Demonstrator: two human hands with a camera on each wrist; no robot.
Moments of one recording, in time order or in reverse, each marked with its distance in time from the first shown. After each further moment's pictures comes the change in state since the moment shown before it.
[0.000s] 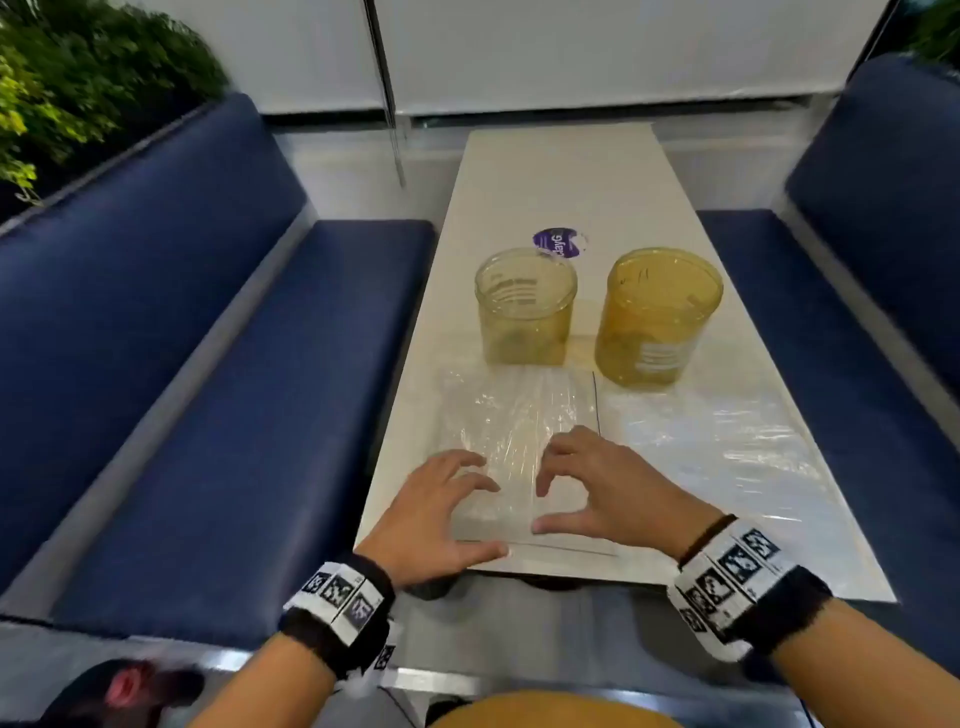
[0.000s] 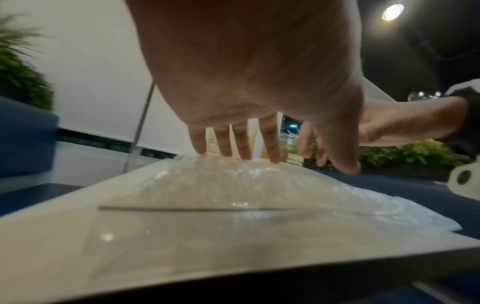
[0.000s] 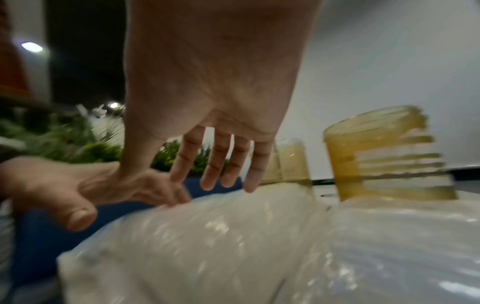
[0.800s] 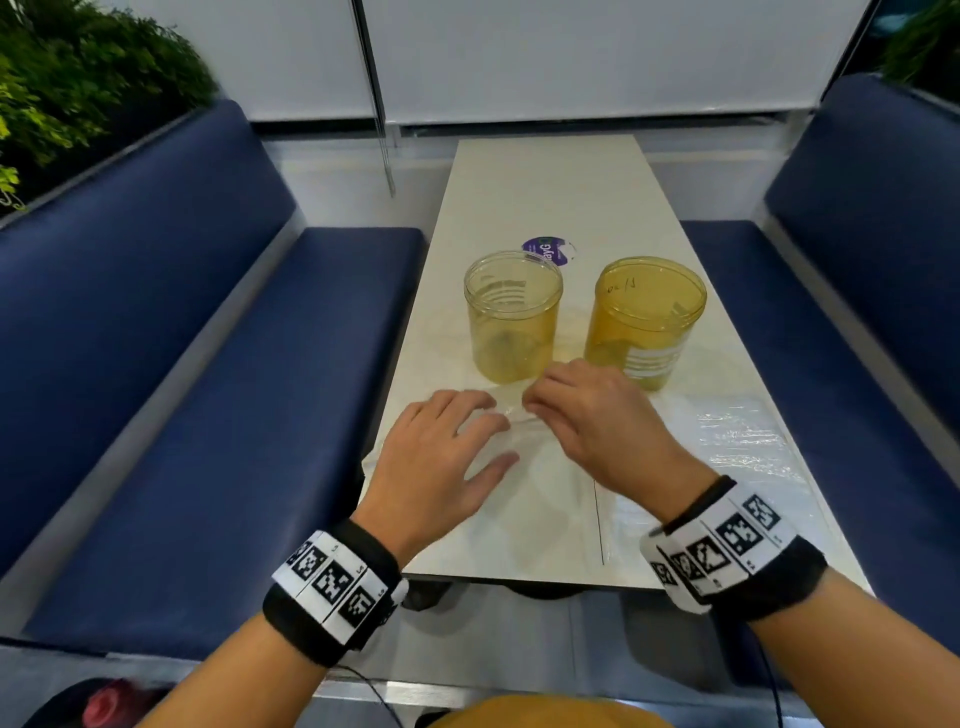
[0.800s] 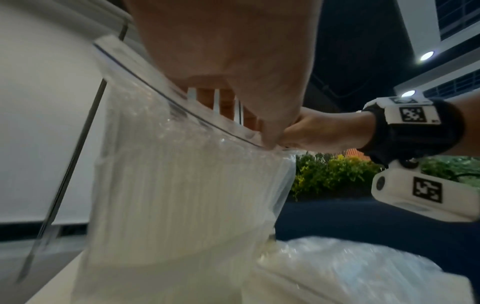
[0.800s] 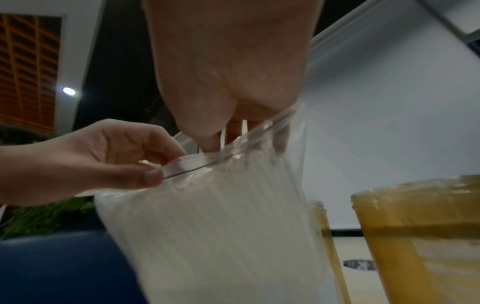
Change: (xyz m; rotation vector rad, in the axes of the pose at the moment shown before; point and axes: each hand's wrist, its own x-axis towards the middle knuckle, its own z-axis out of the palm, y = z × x) left_hand 0.030 0.064 -0.058 0.371 0.480 0.310; right_hand 0.033 -0.024 -0.051 -0.289 0.433 -0.105
